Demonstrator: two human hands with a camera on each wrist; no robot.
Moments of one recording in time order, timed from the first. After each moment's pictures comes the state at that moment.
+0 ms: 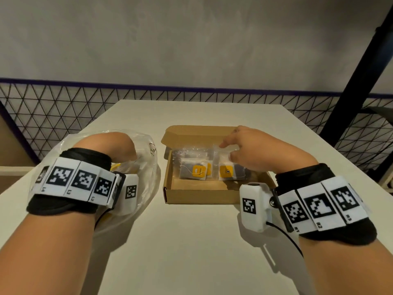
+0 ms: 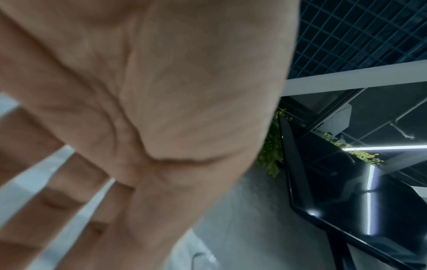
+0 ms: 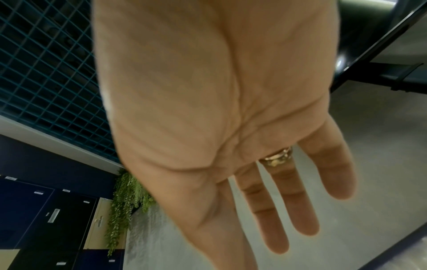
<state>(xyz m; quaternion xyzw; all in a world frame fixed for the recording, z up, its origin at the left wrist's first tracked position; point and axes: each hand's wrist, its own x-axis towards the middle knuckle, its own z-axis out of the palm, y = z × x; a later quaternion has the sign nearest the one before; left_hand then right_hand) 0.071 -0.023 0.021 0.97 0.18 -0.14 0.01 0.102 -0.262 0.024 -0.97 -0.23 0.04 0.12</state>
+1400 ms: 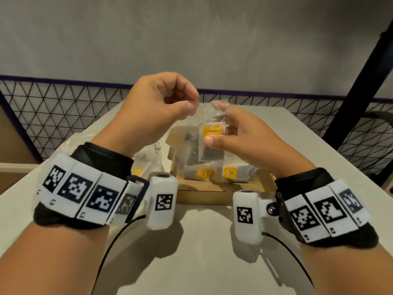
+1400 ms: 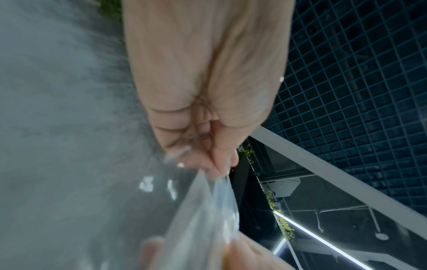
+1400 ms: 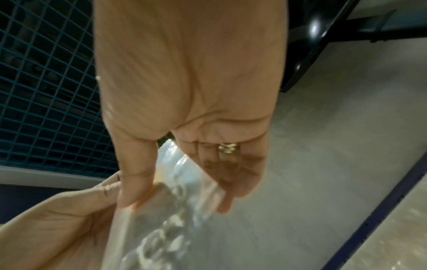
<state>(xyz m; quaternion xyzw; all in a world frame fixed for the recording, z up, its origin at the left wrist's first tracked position) 0.049 -0.072 0.055 0.80 -0.15 0.23 0.54 0.090 -0.247 0.030 -0.83 -0.31 0.00 0.47</state>
